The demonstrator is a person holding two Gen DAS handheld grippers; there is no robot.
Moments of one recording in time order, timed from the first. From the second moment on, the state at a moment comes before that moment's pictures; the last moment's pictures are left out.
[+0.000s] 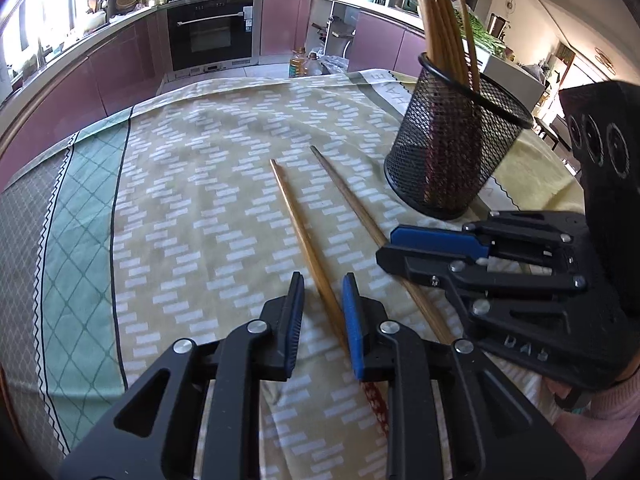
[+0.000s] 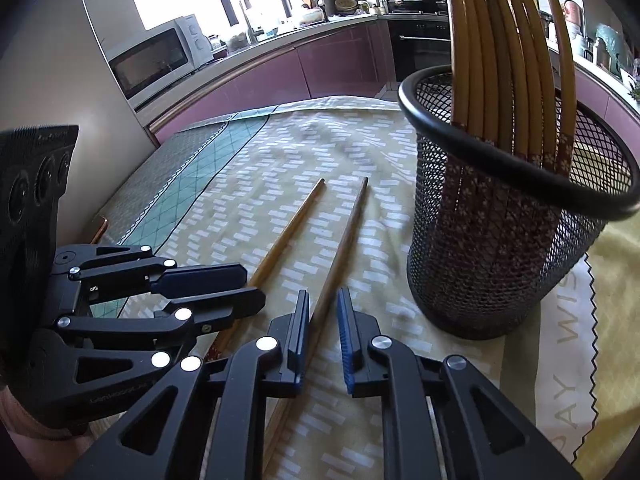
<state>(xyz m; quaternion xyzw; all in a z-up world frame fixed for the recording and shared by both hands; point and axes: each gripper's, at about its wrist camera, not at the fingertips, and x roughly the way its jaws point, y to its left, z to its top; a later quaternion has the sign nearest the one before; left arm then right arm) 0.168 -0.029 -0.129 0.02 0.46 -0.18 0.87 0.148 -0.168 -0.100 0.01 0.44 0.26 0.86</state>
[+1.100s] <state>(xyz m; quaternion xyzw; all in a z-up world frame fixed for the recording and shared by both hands) 0.153 -0.038 -0.130 0.03 0.47 -0.18 0.87 0.132 -0.173 -0.100 0.00 0.44 0.28 0.85</state>
